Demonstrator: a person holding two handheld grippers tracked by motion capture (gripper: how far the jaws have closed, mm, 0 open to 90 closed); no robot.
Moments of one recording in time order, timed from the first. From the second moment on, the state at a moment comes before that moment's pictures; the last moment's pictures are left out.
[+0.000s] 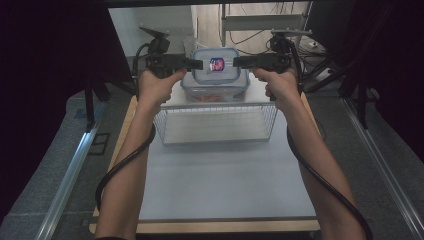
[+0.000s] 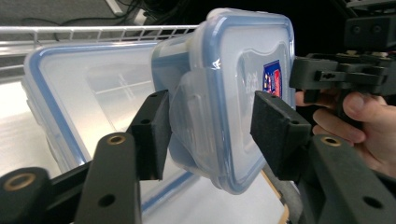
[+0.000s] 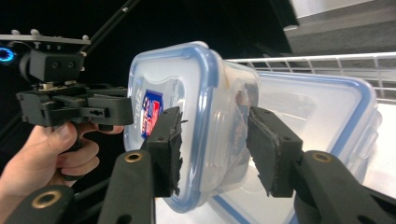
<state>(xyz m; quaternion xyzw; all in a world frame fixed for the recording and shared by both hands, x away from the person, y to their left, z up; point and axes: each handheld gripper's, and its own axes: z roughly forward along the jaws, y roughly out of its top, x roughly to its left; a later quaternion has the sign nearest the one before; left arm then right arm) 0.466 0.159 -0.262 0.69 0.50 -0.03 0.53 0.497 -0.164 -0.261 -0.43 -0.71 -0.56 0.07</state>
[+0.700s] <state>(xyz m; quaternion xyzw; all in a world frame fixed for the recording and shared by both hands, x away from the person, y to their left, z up) 0.454 0.168 -0.261 0.69 0.47 0.05 0.55 0.490 -0.168 -0.259 -0.43 -0.71 -0.56 0.00</state>
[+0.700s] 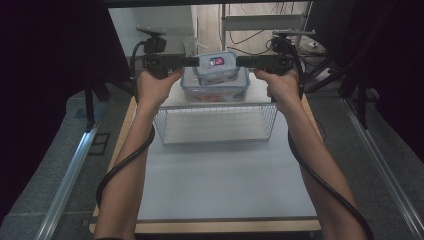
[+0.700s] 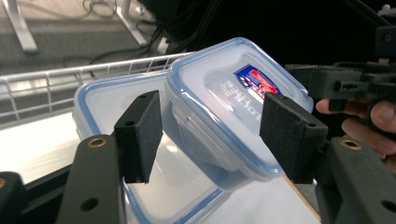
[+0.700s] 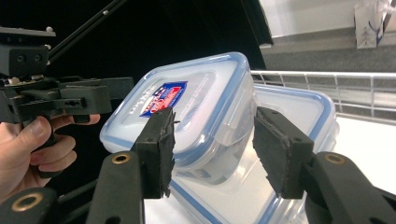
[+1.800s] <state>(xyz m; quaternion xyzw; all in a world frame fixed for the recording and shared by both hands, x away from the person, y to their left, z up) 0.412 0.127 -0.299 0.75 0.39 0.18 0.50 0.433 -0.179 -0.289 -0.35 -0.76 -0.53 -0.14</state>
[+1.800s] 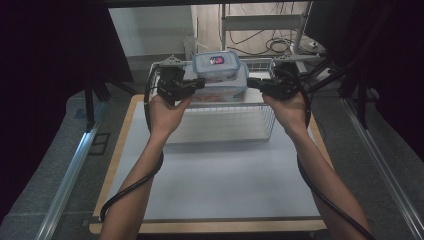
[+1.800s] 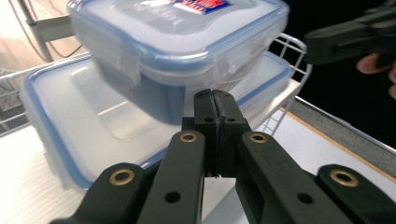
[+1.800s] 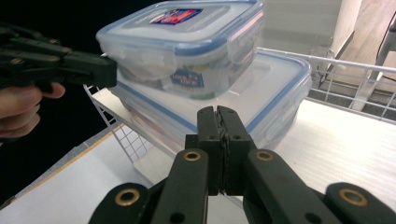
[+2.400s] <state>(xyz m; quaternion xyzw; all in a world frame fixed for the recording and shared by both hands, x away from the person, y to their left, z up) 0.359 0.129 -0.316 0.75 0.34 0.20 0.53 0.392 -0.177 -0.312 -0.30 -0.79 -0.52 -0.16</state>
